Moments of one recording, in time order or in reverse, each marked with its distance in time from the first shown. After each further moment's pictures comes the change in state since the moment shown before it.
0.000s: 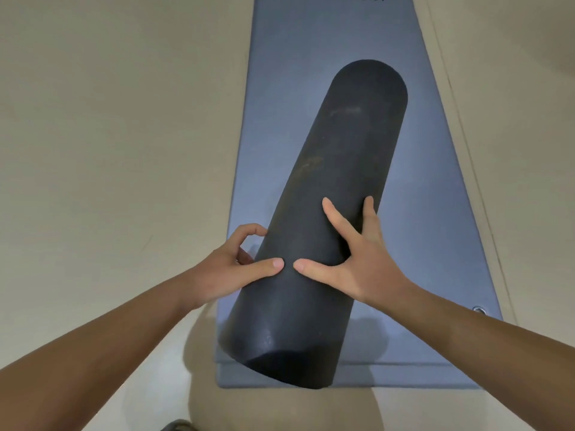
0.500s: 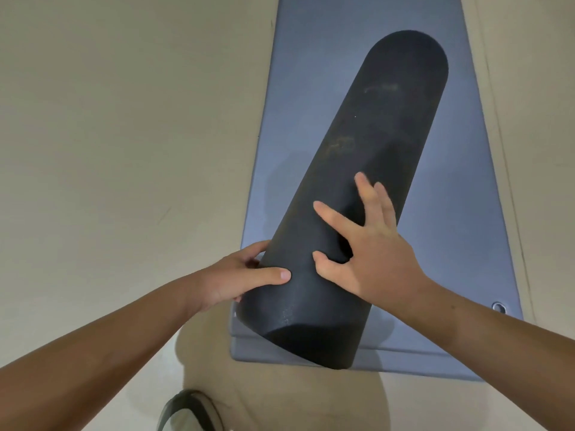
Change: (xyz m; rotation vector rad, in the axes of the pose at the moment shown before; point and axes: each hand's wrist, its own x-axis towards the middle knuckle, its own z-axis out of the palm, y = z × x) left_hand -0.009 -0.060 0.010 -0.168 -0.164 -0.177; right_hand -0.009 -0.012 0.028 -0.440 0.159 -0.254
